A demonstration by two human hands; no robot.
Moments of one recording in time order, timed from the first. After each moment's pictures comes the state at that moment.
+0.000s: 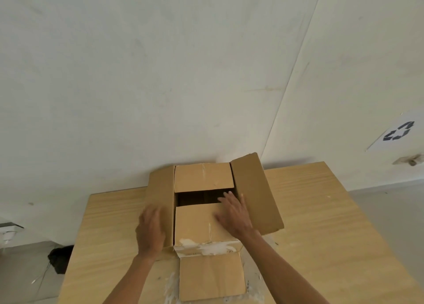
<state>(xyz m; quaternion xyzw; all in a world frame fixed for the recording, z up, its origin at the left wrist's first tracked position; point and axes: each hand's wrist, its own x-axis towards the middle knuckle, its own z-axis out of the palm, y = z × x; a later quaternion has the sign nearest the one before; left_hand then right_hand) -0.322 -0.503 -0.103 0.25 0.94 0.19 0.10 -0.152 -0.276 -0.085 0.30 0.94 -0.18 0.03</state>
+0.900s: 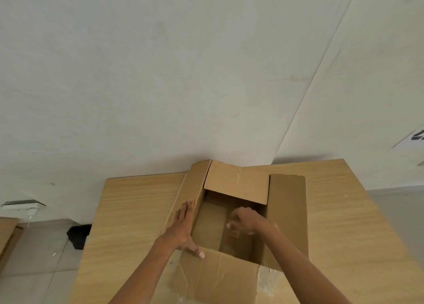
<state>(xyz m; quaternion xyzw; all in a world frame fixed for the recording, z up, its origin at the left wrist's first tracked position) -0.301 -0.492 -0.071 0.37 0.82 0.07 0.43 -0.146 -0.287 -0.047 0.28 0.86 -0.30 0.29</state>
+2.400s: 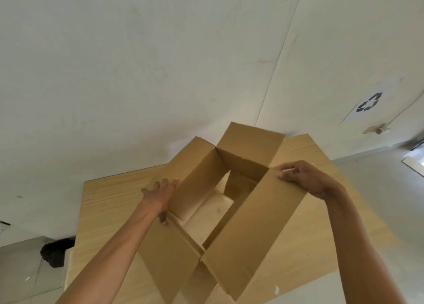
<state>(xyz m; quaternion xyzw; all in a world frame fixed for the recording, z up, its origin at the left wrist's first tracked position) -0.341 -0.493 -0.001 0.46 0.83 -0.17 0.26 -0.008 -0.247 0.098 0.42 0.71 -0.56 -0.01</state>
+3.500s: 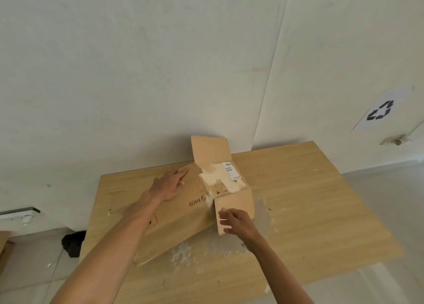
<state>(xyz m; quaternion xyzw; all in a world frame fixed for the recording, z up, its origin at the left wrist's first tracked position) -0.322 -0.484 -0.016 0.49 0.85 0.02 0.20 -0.033 -0.401 -0.034 0.42 0.61 -0.67 -0.06</state>
